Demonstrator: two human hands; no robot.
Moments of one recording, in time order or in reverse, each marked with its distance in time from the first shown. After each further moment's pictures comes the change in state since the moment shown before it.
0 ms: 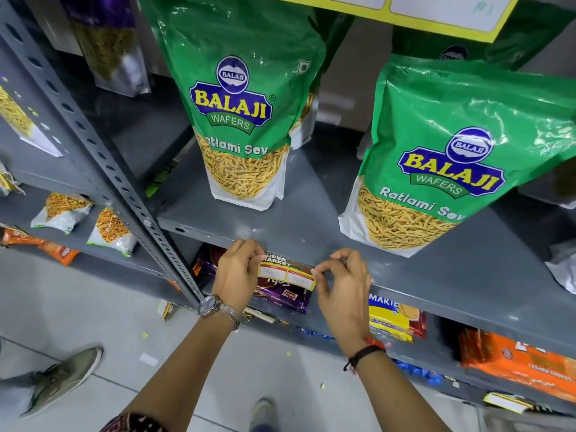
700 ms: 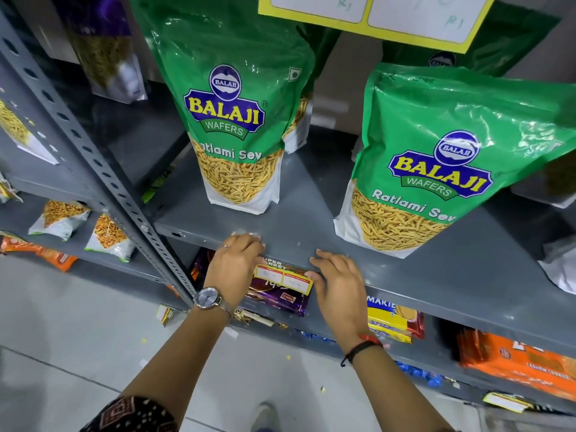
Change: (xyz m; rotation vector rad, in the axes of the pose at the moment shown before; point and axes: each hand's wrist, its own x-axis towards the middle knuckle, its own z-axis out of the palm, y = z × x) left_hand 0.013 0.003 -0.008 0.311 -0.112 0.244; right_hand 0.008 0.004 -0.002 -0.050 -0.046 -0.182
